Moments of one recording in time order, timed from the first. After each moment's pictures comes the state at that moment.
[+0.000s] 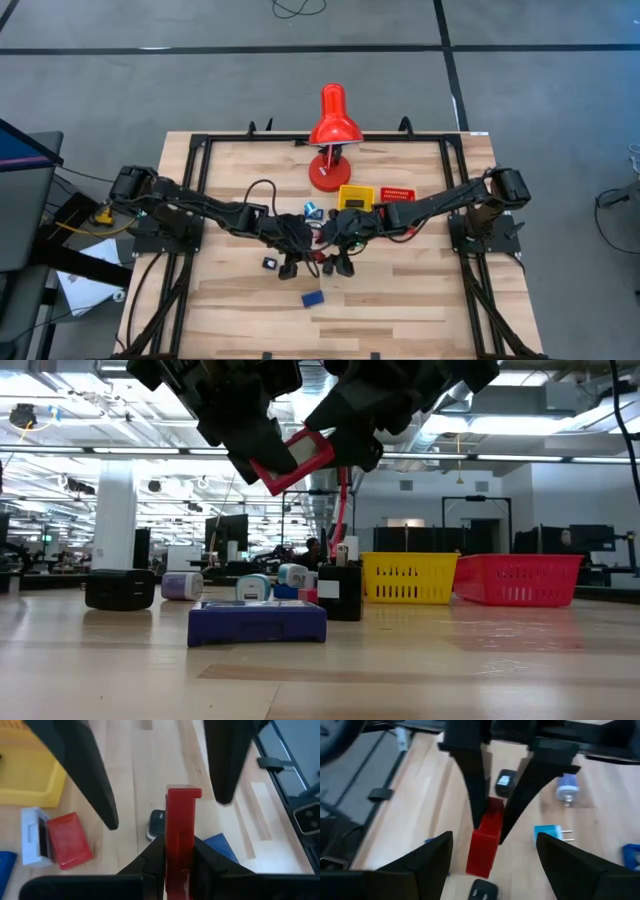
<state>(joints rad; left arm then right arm) -0.18 1.57 0.95 -0.12 0.07 -0.19 0.18 1.71 1.12 -0.05 -0.08 0.18</state>
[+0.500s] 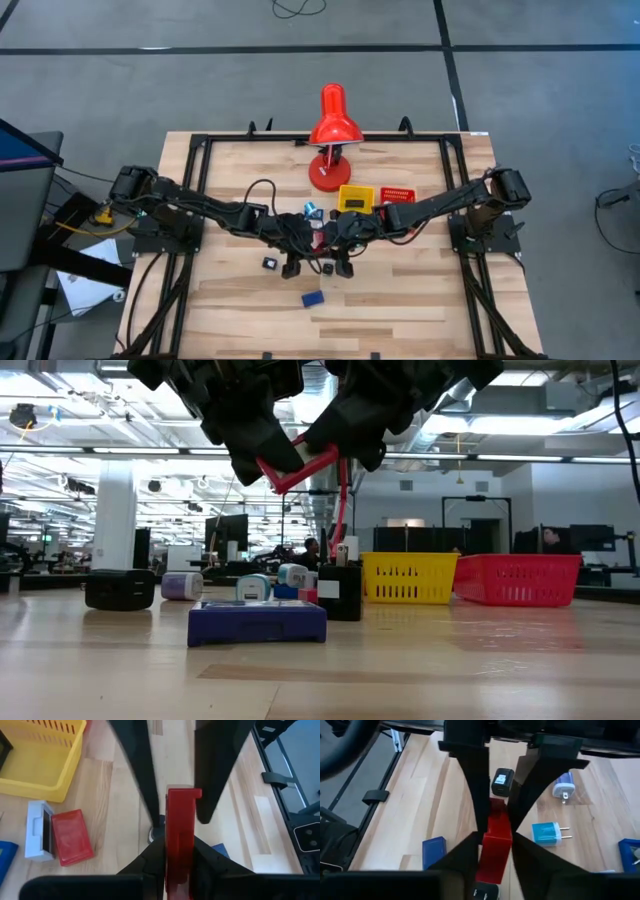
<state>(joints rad) -0.18 1.57 0.95 -0.10 0.05 -0.27 0.19 1.71 1.12 -0.05 -0.05 0.21</state>
